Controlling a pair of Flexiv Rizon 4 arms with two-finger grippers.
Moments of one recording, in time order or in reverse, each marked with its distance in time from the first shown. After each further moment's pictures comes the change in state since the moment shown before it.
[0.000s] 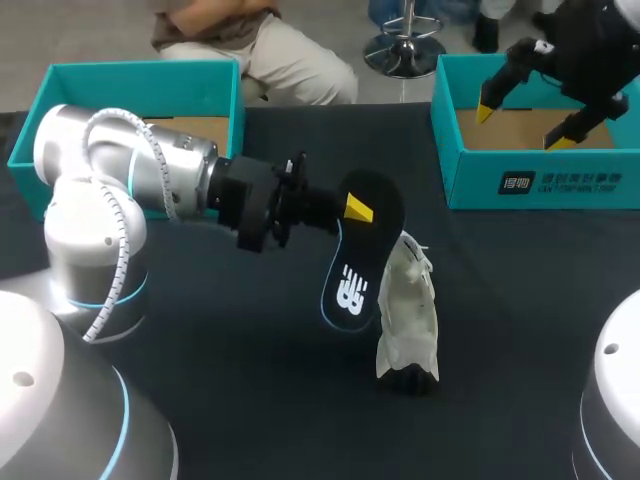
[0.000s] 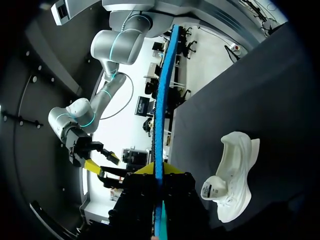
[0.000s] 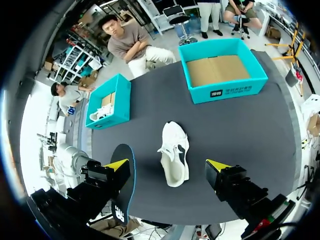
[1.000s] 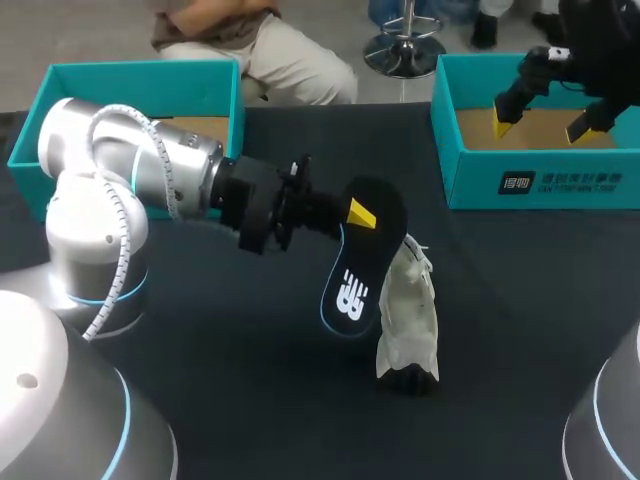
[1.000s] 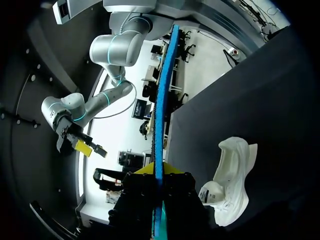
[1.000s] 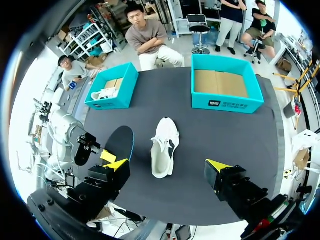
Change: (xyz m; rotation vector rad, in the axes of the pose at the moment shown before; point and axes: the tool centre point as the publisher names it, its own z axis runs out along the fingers) left arm 0.003 -0.008 0.006 0.029 0.031 -0.016; right arm -0.006 -0.027 -0.037 -0.011 -0.063 -0.251
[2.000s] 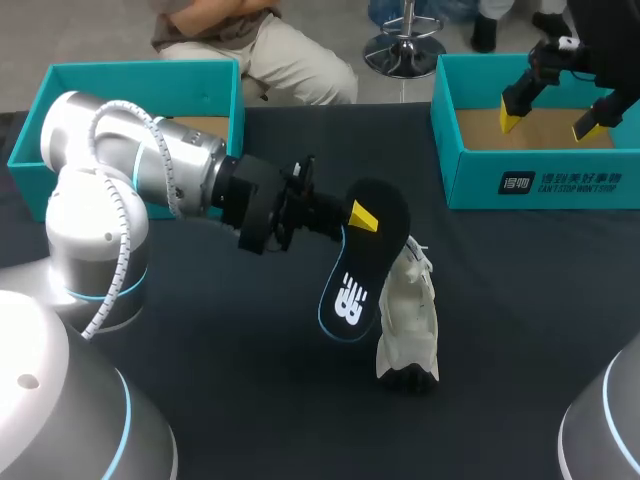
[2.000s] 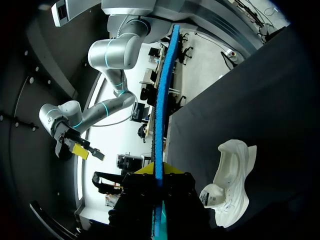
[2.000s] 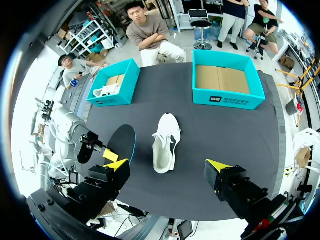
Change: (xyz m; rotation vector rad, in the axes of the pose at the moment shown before) left arm -0.001 -0.006 0.002 0.025 0.017 0.011; right arm -0.002 0.000 -0.008 0.044 0.022 0.013
